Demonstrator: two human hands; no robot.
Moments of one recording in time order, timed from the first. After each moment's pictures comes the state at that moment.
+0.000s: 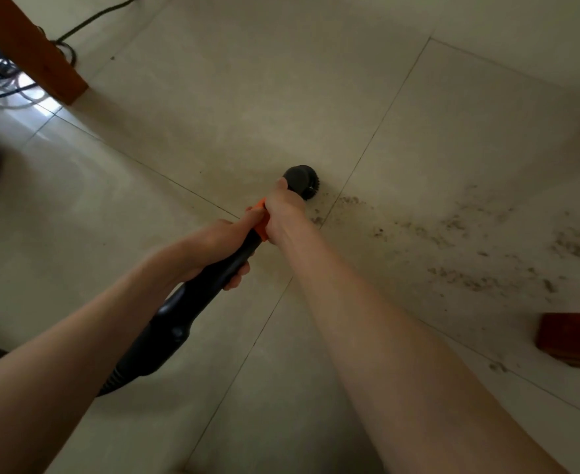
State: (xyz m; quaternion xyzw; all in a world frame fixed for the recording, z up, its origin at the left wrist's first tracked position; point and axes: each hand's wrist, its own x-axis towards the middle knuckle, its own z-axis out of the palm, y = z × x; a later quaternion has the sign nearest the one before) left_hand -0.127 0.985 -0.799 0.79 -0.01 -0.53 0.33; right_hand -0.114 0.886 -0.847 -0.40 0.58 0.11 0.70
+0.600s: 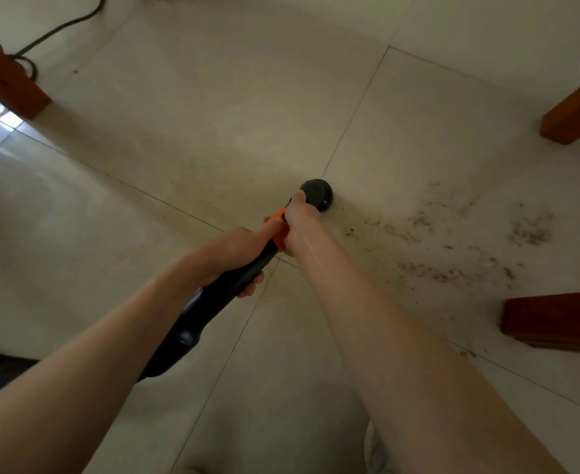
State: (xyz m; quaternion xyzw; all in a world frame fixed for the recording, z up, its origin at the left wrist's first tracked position) left_hand -0.149 0.940 -0.804 0.78 -0.07 -0.55 0.29; right_hand -0.152 0.839 -0.846 -0.36 0.61 0.07 0.70
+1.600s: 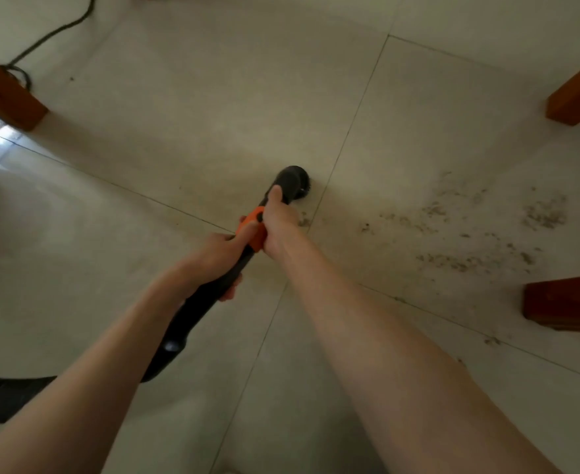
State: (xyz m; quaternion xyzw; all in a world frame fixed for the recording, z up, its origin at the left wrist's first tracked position) left_hand -0.122 0.983 -0.821 0.83 -0.05 -0.48 0.29; right_hand -0.124 0.884 -0.852 -0.34 0.57 0.04 0.75
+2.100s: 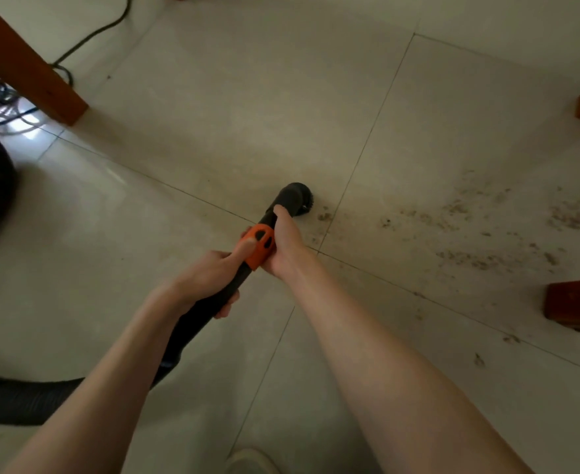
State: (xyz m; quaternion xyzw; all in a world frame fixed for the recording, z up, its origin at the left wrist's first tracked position) left_hand -0.130 1.036 -0.810 0.81 -0.02 -0.52 0.27; right_hand -0.145 0.927 -0.858 -0.20 0.50 0.08 0.84
